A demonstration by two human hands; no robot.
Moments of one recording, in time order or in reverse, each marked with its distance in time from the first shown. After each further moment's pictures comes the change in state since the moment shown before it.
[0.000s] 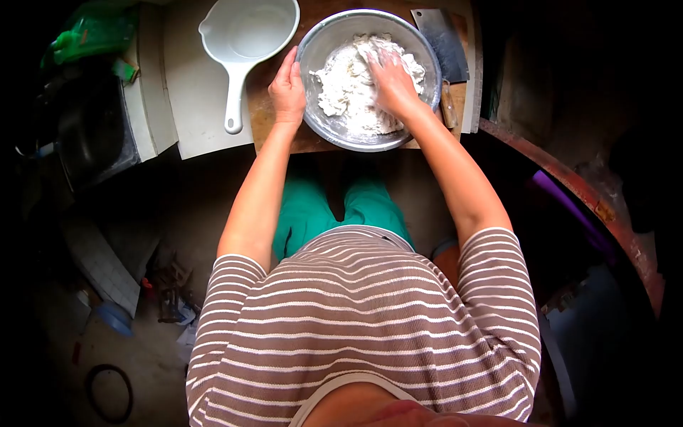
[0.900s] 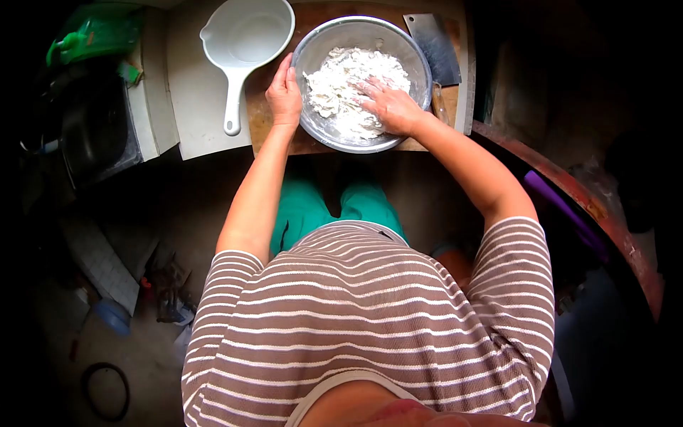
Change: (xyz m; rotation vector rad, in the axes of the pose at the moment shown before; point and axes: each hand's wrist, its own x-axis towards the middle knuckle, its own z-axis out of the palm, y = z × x) left_hand -0.001 0.004 0.003 0.003 0.041 -0.037; right_hand -0.024 0.014 -0.025 -0.151 -0.296 -0.422
